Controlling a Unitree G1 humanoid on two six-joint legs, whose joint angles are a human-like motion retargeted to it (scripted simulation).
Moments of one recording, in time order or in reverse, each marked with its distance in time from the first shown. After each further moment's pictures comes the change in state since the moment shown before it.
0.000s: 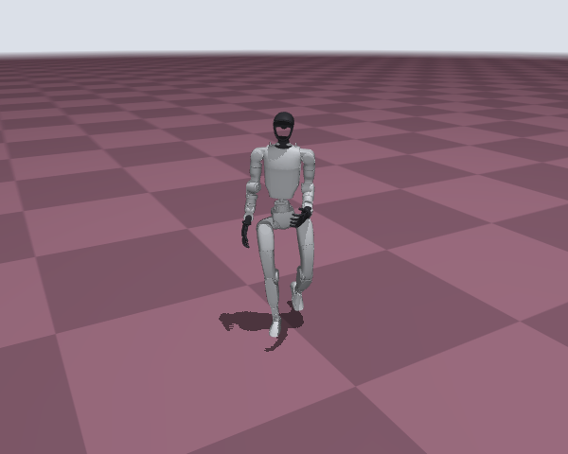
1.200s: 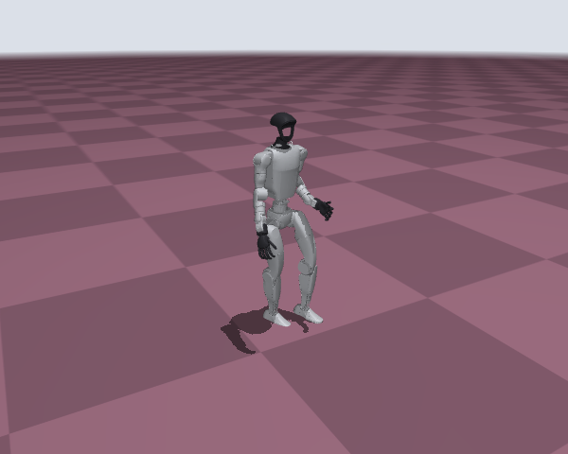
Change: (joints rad) left arm 0.077 -0.016 0.065 -0.002 -0.023 0.010 -0.007; right arm -0.054 -0.090 0.062 -0.255 0.001 -0.053 0.000; waist 0.129 0.029 0.039; left_leg -0.220 0.043 0.051 -0.447 -0.143 0.127; right_leg 0.109 0.157 0.294 0.005 0.001 0.011
